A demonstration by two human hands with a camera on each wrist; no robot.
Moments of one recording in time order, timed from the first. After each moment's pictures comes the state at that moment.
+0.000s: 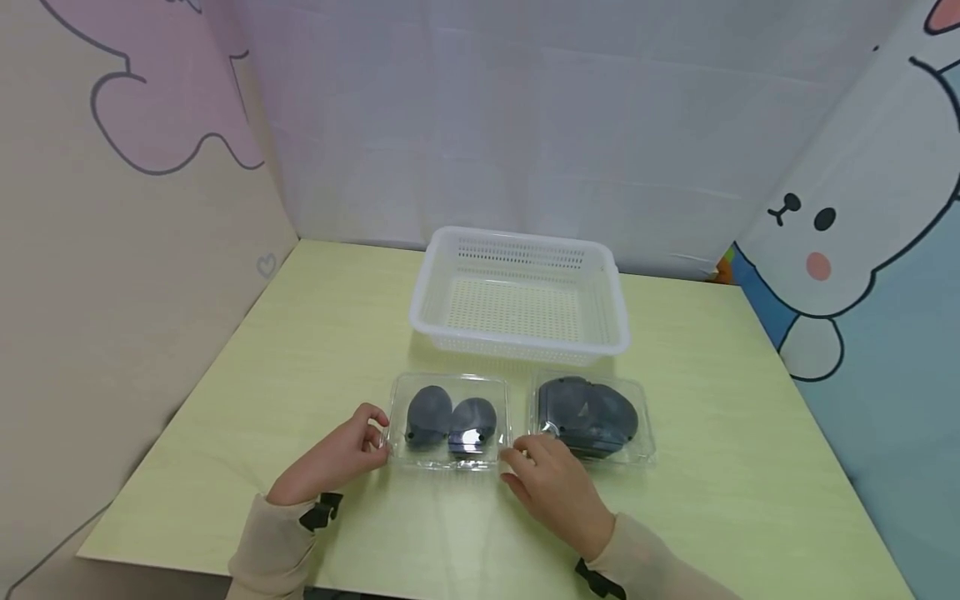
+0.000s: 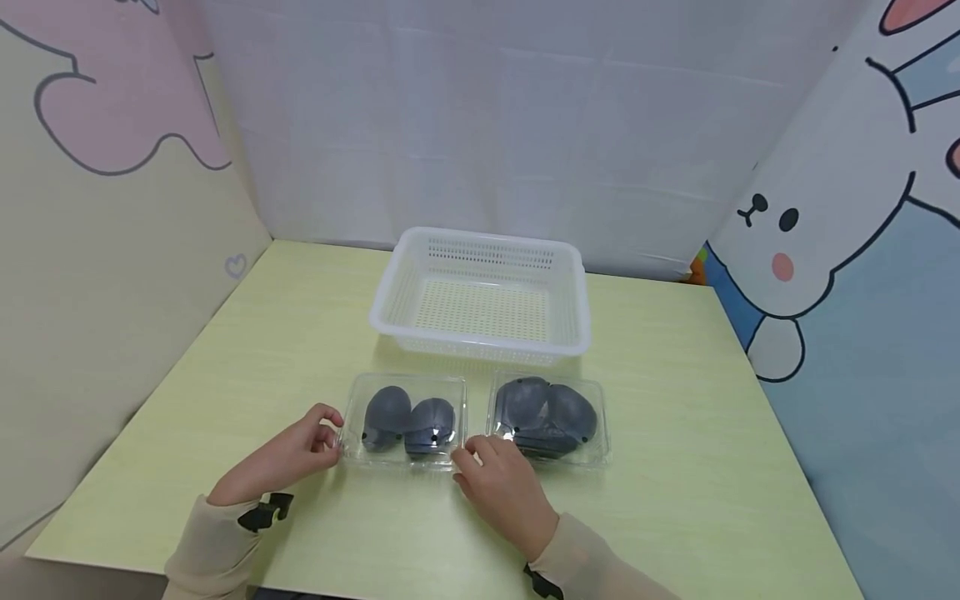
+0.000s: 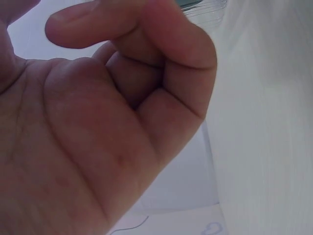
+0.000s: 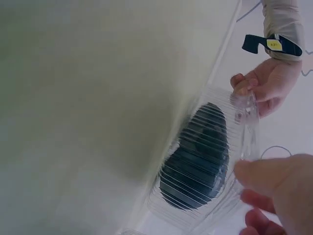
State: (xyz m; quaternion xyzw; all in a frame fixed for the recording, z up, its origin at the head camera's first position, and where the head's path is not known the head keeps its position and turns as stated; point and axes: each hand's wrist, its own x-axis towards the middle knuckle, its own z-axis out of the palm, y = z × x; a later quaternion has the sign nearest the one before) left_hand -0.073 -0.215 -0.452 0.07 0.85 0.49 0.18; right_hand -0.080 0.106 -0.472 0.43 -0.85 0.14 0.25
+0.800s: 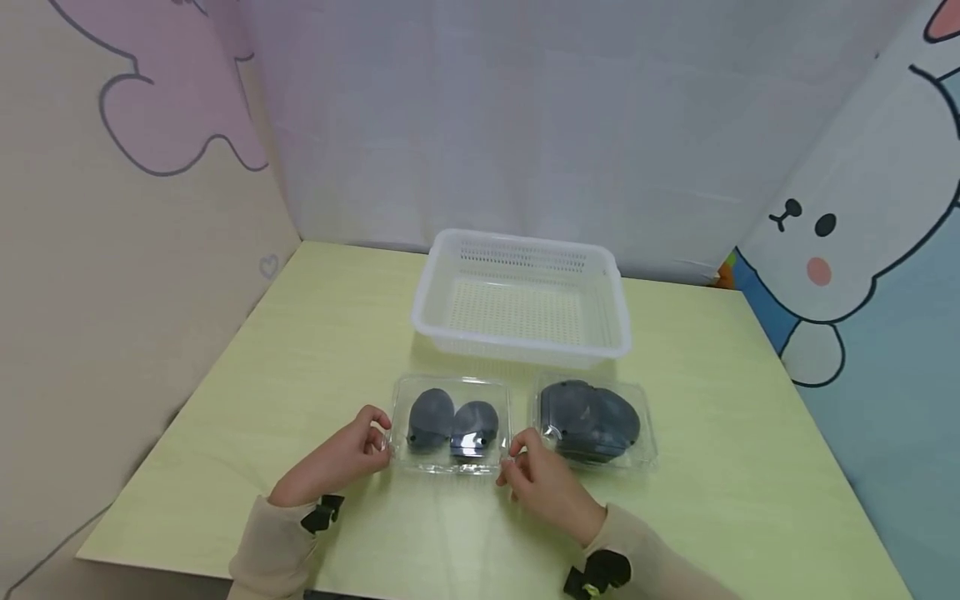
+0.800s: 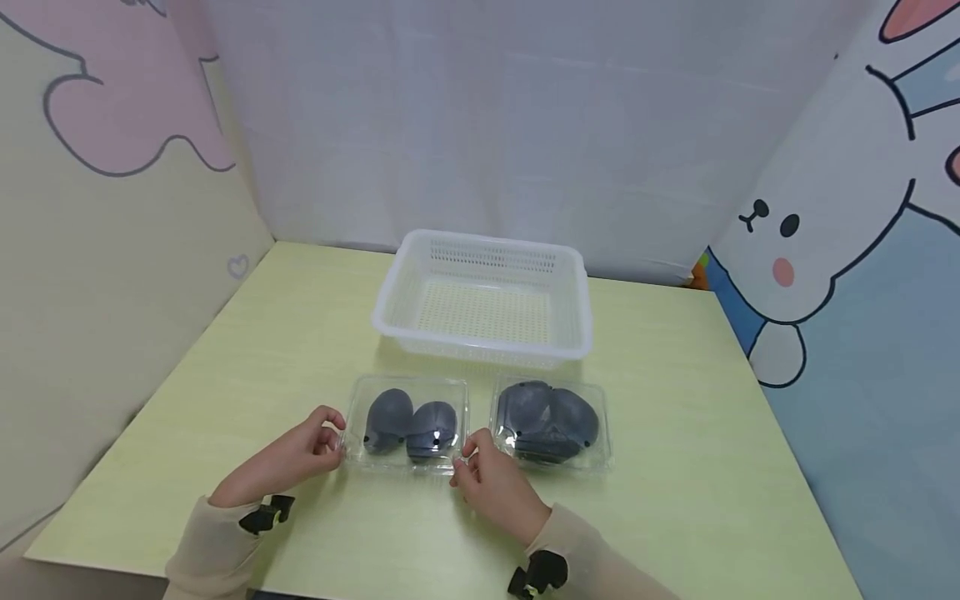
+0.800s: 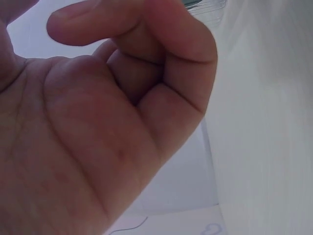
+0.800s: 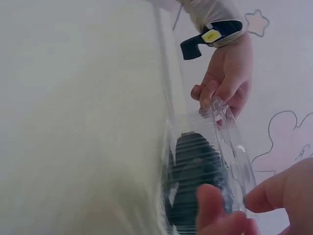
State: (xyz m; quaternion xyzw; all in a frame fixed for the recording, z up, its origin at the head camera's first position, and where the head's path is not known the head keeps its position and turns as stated) left_hand -0.073 -0.218 -0.452 0.08 0.84 0.51 0.19; right_hand -0.081 0.096 -0.466 0.22 -0.85 0.45 -0.15
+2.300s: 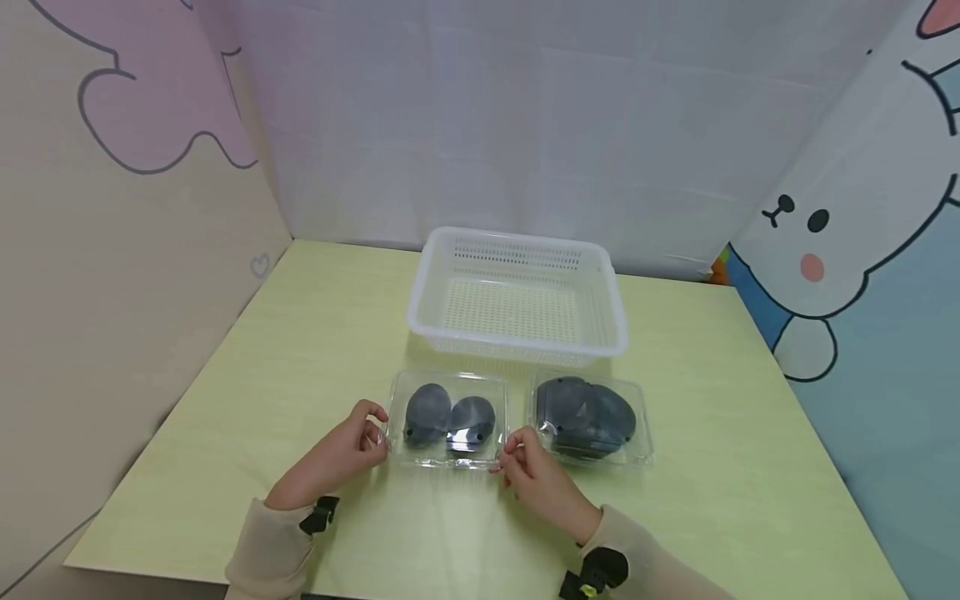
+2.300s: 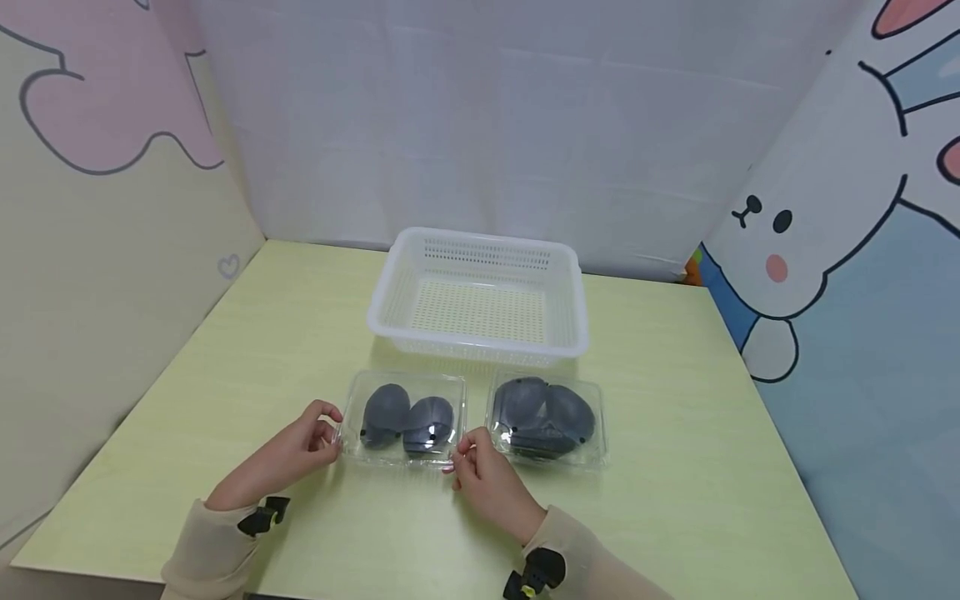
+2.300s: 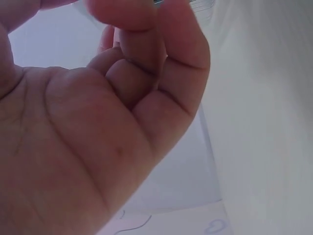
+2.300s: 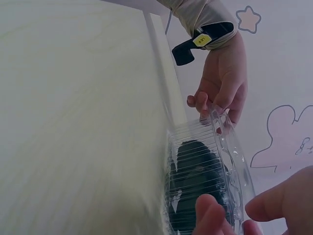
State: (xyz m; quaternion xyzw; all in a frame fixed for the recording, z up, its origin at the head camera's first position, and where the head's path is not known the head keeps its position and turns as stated) left_hand -0.077 -0.214 -0.451 0.08 0.85 0.50 0.15; right_hand -0.081 0.092 -0.465 0.17 -0.81 0.54 -0.19
